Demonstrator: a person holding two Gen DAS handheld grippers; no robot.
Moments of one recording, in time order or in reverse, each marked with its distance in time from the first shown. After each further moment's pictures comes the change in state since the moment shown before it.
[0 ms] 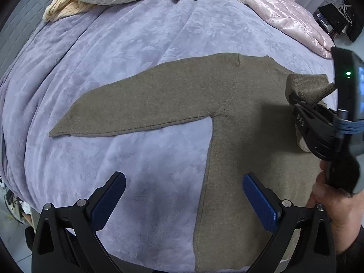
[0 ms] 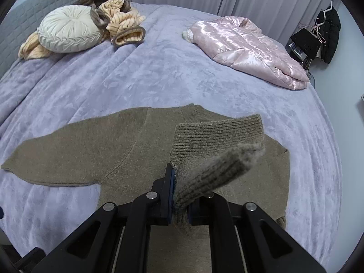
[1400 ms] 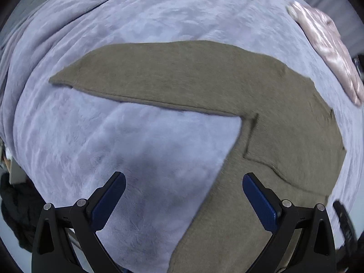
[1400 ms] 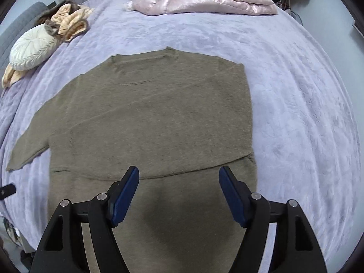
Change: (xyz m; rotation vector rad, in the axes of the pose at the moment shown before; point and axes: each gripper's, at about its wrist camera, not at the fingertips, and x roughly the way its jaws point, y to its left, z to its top) left arm 0.059 0.038 -0.013 -0.371 0.023 0.000; right arm 0.023 -0.168 -0.105 0.243 0.166 0.134
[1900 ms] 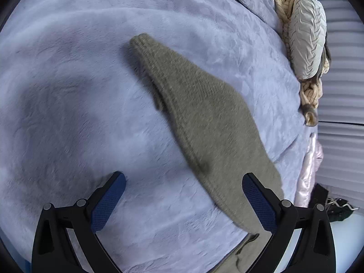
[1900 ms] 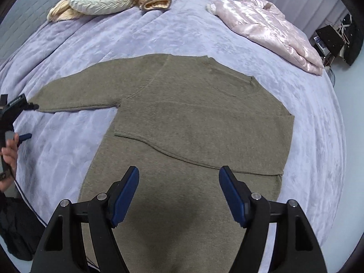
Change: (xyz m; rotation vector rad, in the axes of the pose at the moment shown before) left arm 0.089 0.227 0.064 -0.635 -0.056 -0.455; right arm -0.060 0.170 -0.038 -0.389 0.019 -0.044
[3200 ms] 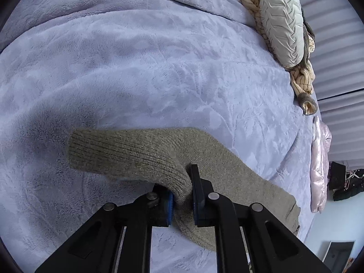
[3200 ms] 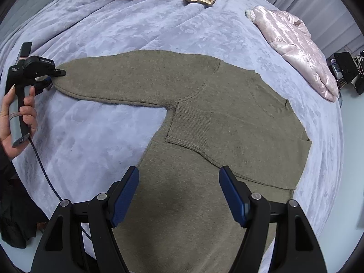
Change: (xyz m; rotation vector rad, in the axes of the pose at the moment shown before) left arm 0.009 -0.056 0.036 0.249 -0.101 0.085; right arm 0.011 0.103 0.036 -0.133 0.078 -0.026
